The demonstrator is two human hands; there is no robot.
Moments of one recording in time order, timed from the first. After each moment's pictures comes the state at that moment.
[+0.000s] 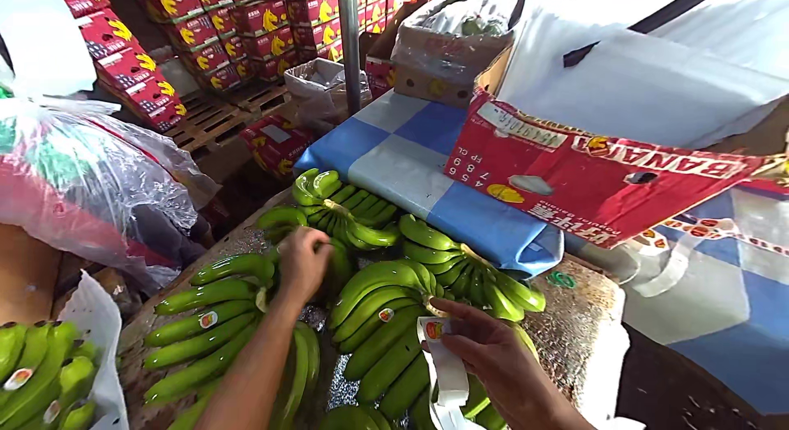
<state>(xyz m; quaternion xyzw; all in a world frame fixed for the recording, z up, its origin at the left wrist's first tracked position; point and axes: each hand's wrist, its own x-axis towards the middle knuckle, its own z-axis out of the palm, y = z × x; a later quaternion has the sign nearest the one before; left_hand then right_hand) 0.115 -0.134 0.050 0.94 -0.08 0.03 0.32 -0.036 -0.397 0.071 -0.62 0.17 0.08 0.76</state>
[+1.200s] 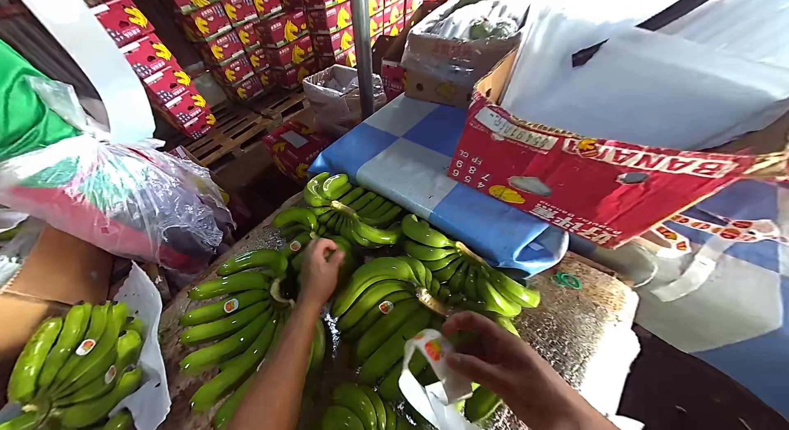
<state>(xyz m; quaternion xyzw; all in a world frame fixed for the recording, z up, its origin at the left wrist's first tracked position) 0.087 -0.161 0.045 0.91 -0.01 0.00 0.40 -0.061 -0.442 0.088 -0.66 -0.02 0.16 0.73</state>
